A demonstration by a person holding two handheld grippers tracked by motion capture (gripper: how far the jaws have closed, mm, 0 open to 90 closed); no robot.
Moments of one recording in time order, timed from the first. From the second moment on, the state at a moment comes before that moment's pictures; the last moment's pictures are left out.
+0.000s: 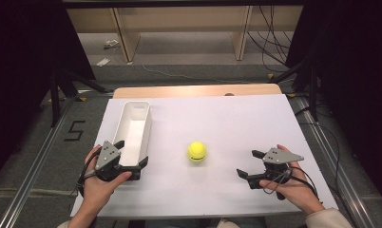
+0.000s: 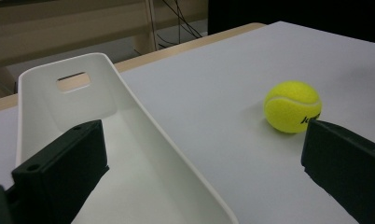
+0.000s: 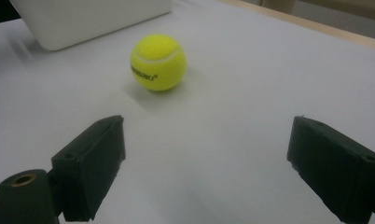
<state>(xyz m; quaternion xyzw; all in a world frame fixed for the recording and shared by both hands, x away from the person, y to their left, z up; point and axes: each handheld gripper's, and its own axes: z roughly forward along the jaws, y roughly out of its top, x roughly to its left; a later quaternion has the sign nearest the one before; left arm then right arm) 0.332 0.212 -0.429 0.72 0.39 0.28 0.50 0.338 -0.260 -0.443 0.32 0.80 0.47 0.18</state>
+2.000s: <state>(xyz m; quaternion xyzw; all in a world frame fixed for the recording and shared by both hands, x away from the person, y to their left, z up) 0.329 0.209 -0.429 0.72 0.39 0.28 0.50 0.358 -0.206 -0.441 0.29 0.81 0.48 0.17</state>
